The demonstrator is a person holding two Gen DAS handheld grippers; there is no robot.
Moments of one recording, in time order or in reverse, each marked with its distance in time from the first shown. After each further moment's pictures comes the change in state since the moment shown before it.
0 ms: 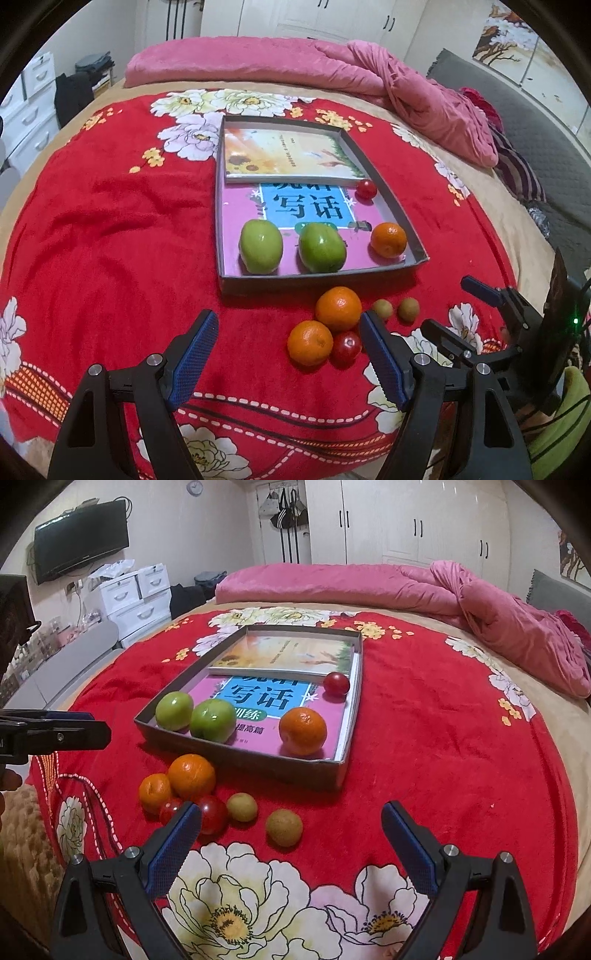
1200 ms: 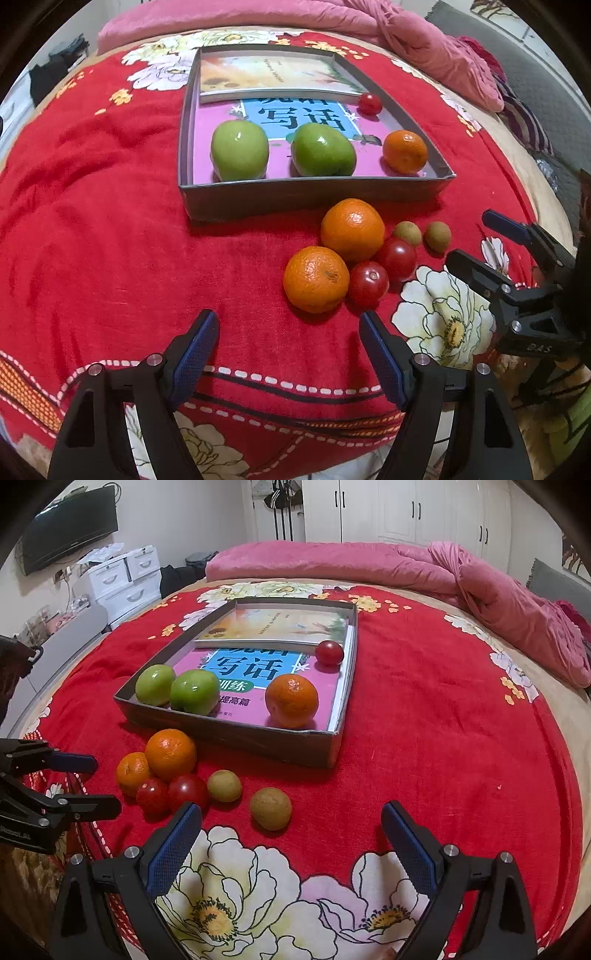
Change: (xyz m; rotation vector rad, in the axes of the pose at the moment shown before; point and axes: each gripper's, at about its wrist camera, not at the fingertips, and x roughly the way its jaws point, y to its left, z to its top) left arm 0.057 -0.006 -0.034 0.065 0.188 0.015; right arm 0.021 -0.004 -0.006 0.009 0.087 -0.027
